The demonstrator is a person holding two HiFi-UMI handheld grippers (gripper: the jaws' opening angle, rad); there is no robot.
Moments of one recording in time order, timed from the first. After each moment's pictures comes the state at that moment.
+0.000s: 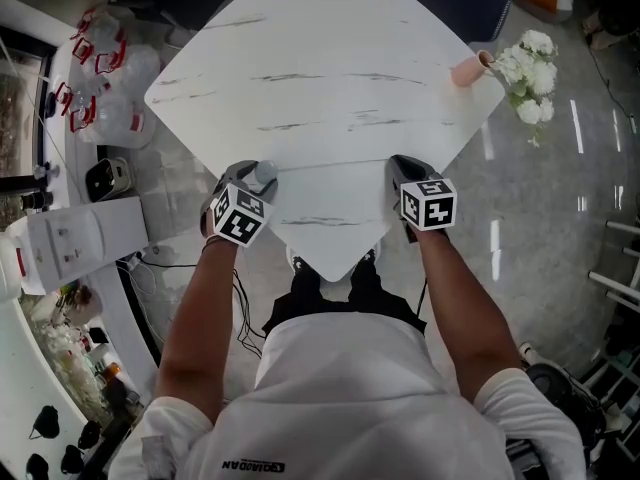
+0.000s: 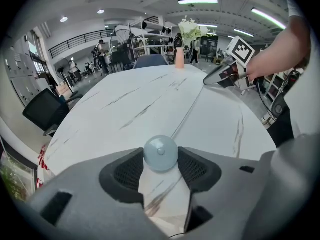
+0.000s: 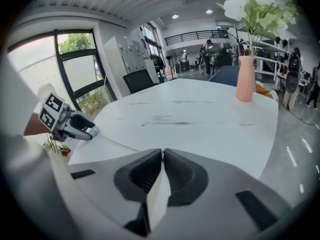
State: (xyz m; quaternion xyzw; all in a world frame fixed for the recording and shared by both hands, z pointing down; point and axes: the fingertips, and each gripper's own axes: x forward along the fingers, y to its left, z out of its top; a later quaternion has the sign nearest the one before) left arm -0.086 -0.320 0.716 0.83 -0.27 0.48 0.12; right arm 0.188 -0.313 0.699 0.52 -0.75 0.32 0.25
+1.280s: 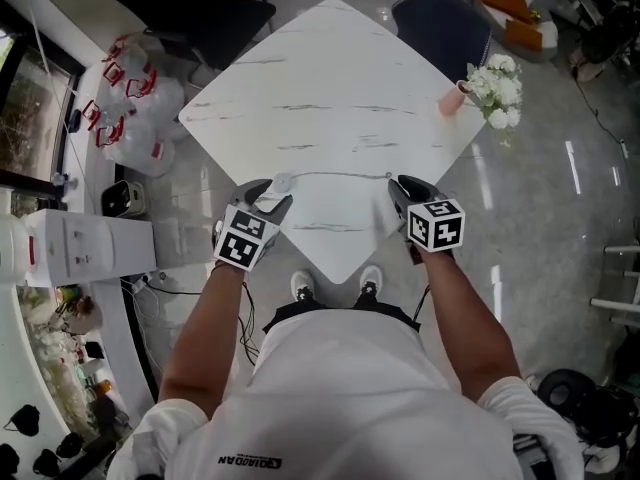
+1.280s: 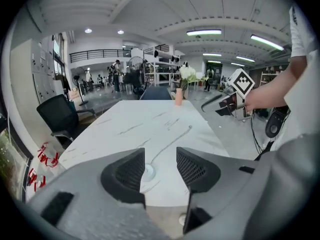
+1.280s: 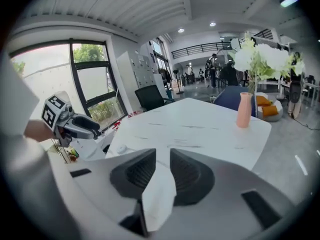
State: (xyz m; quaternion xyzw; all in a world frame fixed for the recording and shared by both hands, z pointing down) left arm -0.073 -0.278 0.578 0.88 -0.32 0.34 0.11; right arm 0.165 -0.272 0.590 0.51 -0.79 0.27 0.19
